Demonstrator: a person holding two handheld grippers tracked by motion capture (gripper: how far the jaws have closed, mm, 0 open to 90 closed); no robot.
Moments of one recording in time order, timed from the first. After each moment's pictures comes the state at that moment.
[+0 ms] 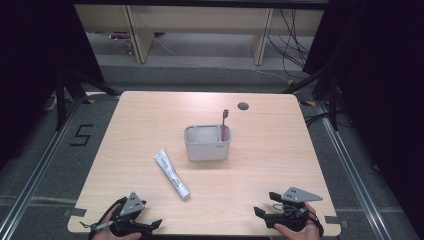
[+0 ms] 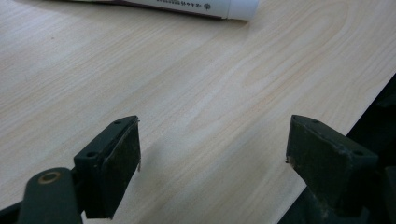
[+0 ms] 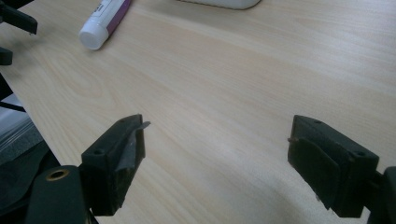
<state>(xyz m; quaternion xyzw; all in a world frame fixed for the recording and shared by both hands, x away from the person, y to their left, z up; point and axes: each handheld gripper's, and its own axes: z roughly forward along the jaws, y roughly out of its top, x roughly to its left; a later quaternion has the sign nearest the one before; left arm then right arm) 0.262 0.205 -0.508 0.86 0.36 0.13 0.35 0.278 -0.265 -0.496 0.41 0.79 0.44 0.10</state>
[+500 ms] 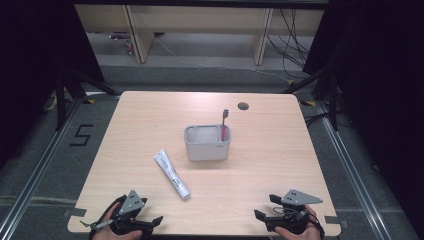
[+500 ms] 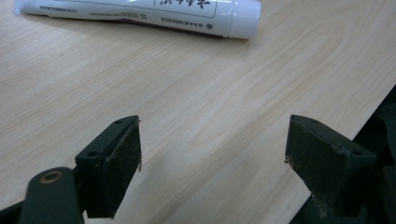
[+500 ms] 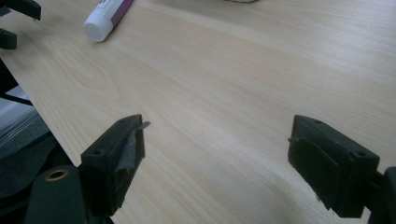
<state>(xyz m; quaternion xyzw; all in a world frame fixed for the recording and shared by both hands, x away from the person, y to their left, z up) 0.266 0.202 -0.504 0.84 0.37 0.13 0.37 0.273 -0.266 -0.497 0.40 0.79 0.44 0.10</state>
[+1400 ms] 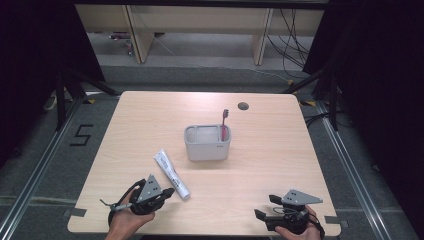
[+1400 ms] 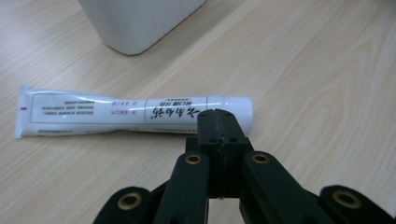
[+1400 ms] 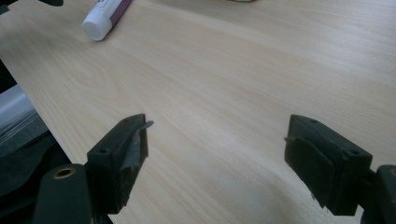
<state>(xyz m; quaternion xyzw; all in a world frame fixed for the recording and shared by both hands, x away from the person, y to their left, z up) 0.305 0.159 -0.486 0.85 0.29 0.18 0.40 0.273 -0.265 -0.498 0.40 0.80 0.44 0.10</state>
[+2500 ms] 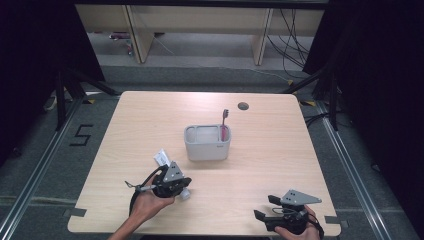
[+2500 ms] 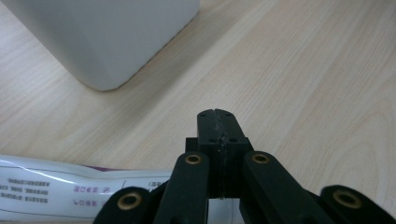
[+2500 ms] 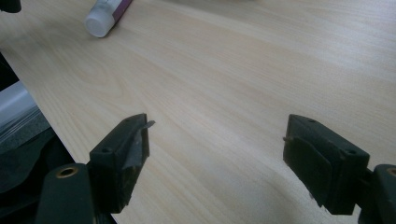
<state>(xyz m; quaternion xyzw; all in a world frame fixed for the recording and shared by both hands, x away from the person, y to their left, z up) 0.348 0.116 -0.490 0.87 0.29 0.15 0.38 0.273 -0.265 -0.498 0.40 0.80 0.44 0.10</state>
